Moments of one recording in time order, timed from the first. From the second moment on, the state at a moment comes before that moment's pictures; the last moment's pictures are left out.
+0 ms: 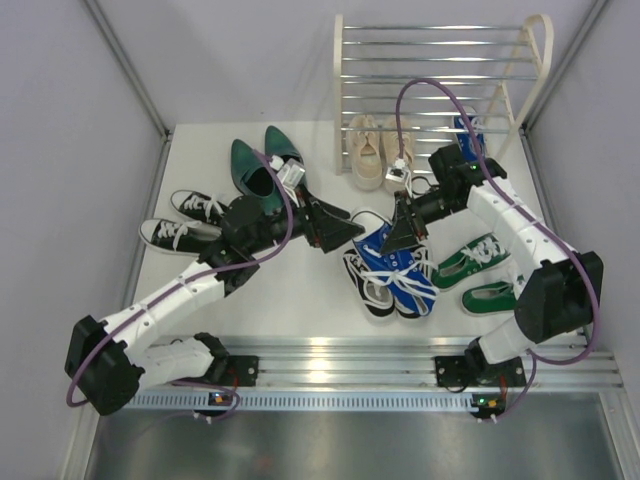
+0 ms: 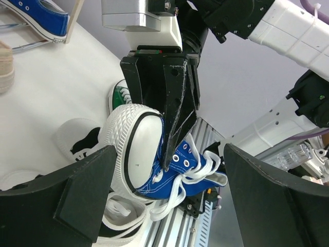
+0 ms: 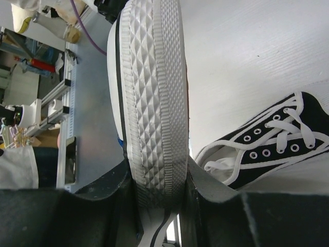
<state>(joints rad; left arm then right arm) -0.70 1.11 0.80 0.39 0.49 -0.68 0.34 1.53 1.36 -1.17 -1.19 -0.57</state>
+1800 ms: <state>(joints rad) -0.68 1.09 0.62 0.49 0.50 -0.81 0.42 1.50 1.36 -1.14 -1.21 -0.57</state>
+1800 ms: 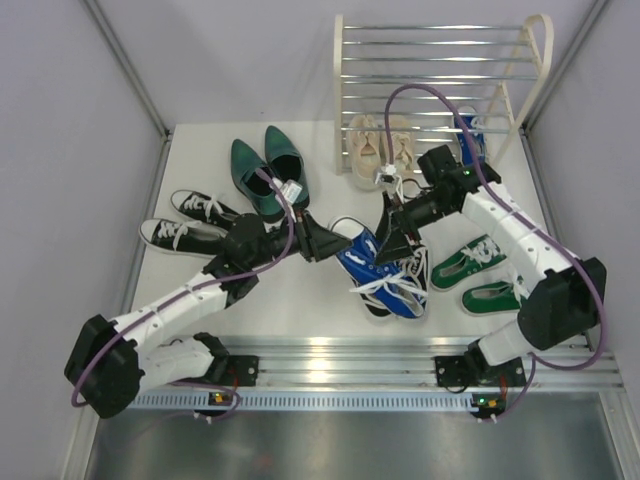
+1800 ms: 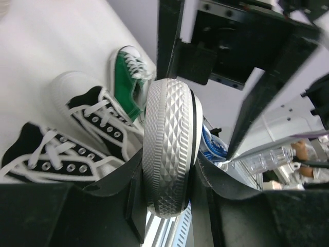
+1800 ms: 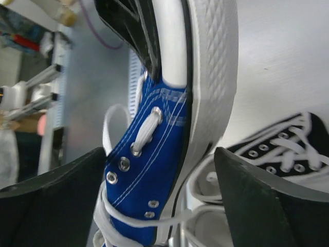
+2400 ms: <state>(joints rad) -0.49 1.09 0.54 0.31 0.48 -1.10 0.40 1.11 1.20 -1.19 -1.05 -1.32</state>
